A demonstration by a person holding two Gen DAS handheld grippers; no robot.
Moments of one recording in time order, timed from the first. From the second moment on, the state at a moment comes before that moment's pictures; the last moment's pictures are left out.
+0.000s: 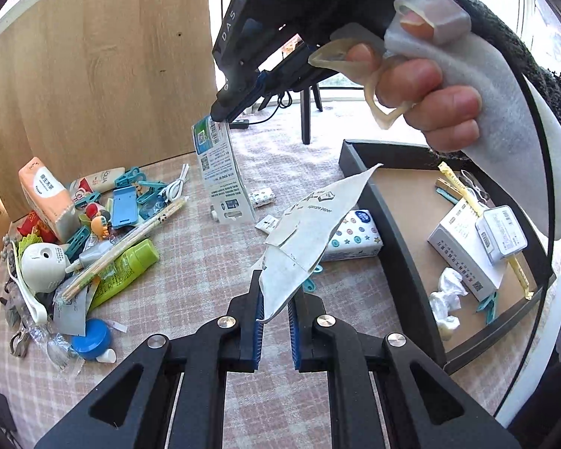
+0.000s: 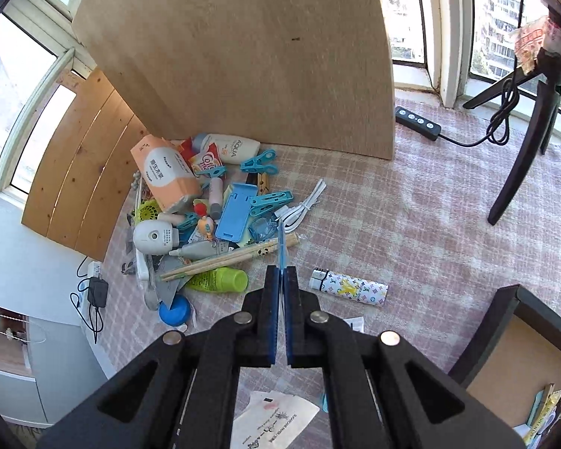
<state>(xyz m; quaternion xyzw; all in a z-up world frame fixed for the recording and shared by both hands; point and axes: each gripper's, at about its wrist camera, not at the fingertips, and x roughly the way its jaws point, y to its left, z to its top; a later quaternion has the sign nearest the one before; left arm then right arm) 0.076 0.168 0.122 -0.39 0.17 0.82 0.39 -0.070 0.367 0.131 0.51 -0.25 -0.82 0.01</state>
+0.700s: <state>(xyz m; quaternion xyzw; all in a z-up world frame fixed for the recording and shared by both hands) 0.213 0.341 0.158 -0.33 0.23 0.75 0.53 0.194 0.562 0.171 0.47 -0.33 -0.81 -0.16</state>
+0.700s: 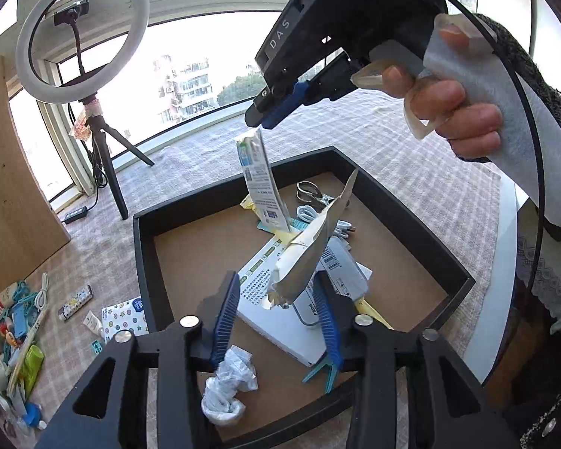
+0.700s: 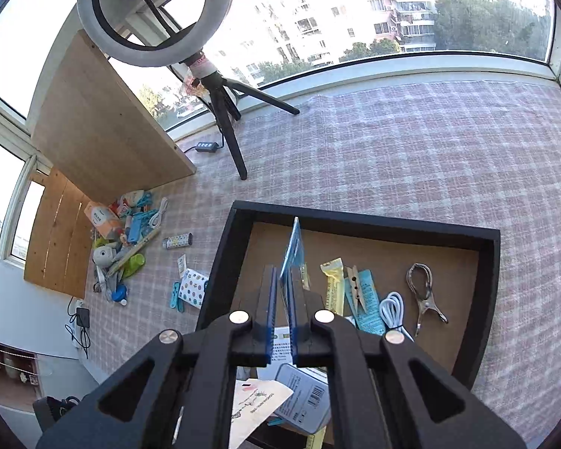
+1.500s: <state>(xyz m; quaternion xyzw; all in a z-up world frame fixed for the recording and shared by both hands) 0.060 0.220 0.061 -0.51 0.09 0.80 0.28 0.056 0.403 0.123 0.56 -0.03 -0.83 0.10</state>
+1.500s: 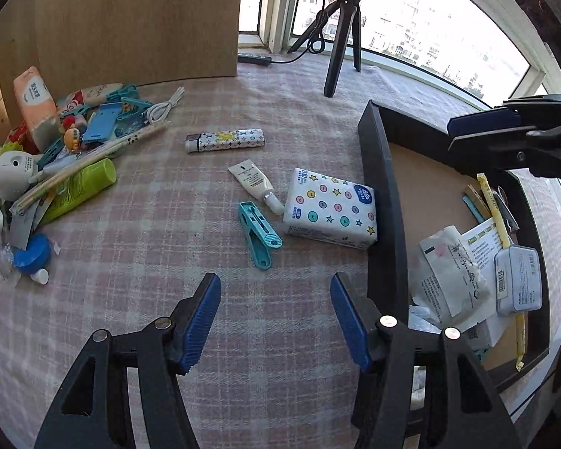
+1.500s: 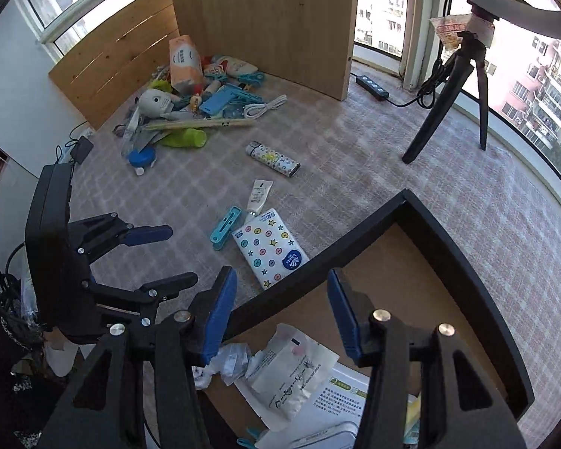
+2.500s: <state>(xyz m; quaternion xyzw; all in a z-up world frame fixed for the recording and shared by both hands) 0.002 0.211 0.029 -0.53 0.09 0.81 0.23 -0.004 0.336 0.026 0.63 0.15 -0.75 0.12</state>
